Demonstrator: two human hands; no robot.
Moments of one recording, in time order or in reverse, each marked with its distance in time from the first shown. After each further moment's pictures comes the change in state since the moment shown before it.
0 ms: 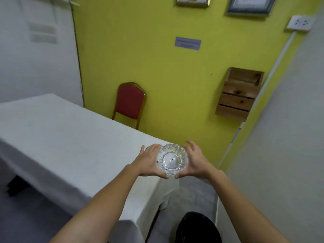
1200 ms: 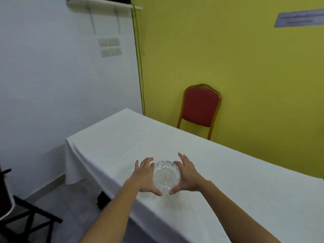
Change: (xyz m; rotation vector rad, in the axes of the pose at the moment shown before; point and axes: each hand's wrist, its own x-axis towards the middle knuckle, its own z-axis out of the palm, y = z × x) left_hand -0.072 -0.483 -0.172 0.334 -0.222 -0.424; right_hand 0.365 -0.347 0.259 0.078 -0.197 -0.191
